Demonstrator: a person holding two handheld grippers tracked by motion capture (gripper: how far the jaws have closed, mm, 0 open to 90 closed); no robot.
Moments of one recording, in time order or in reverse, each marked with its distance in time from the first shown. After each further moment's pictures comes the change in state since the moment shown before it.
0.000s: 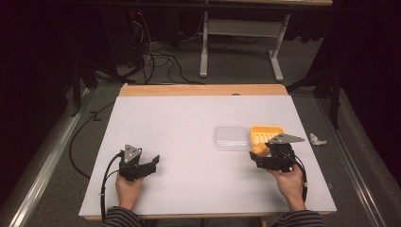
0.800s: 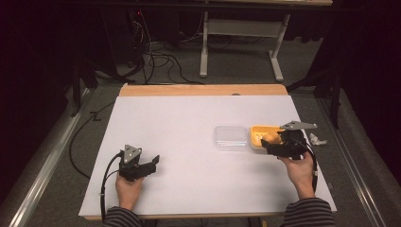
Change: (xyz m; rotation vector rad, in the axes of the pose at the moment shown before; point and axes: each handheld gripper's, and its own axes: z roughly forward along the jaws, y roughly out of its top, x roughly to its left) left arm 0.000 0.000 0.000 -0.004 -0.001 -0.002; right arm -0.036 0.024 -0.012 0.002 -0.087 0.028
